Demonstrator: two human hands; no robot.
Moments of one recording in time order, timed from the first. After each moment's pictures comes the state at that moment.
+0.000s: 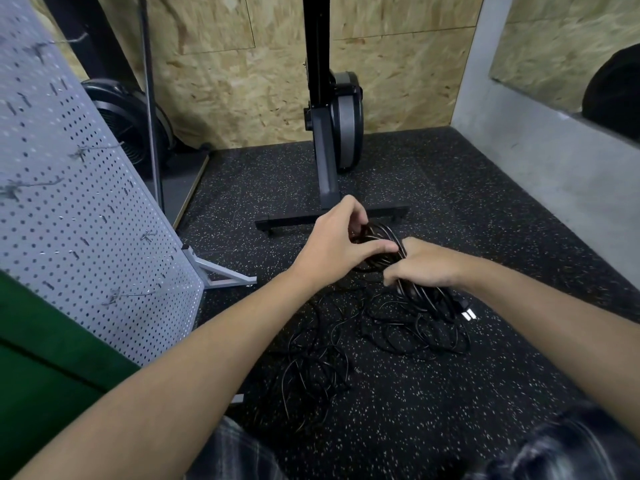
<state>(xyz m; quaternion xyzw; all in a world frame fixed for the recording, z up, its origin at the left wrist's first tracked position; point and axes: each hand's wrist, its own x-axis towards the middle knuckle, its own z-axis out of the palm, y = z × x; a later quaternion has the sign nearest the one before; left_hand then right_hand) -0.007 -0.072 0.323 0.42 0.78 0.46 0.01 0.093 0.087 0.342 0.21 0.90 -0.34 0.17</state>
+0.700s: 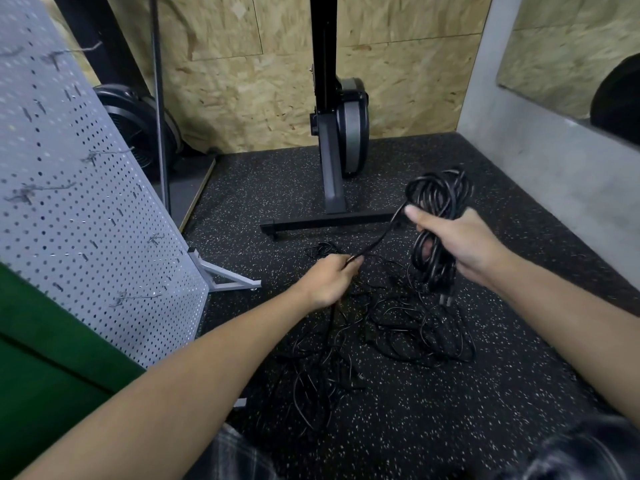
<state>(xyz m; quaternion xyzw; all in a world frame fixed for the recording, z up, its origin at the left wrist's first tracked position) -0.021 -0.081 0.277 0.32 0.84 0.36 0.24 0.095 0.117 0.349 0.23 0.71 -0.65 -0.13</state>
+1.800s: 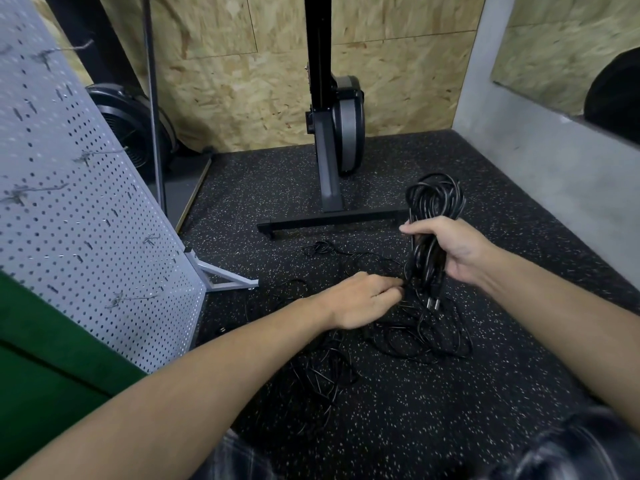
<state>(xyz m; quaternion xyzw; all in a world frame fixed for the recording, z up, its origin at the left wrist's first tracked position) 0.030 -0.067 0.302 0.53 0.79 0.23 0.23 0.086 0.117 0.338 0.32 0.62 -0.71 -0.06</state>
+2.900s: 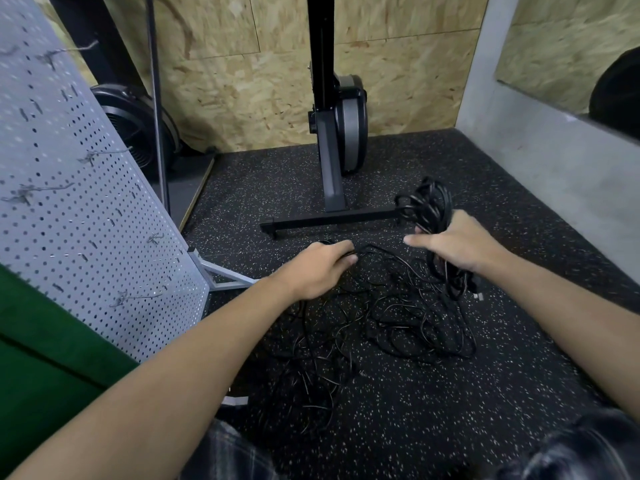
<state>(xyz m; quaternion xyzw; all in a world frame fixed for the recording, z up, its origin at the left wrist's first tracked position) -0.039 -0.101 0.293 0.46 0.85 0.22 0.12 0.090 0.137 0.332 0.24 0.88 -0.40 -0.07</state>
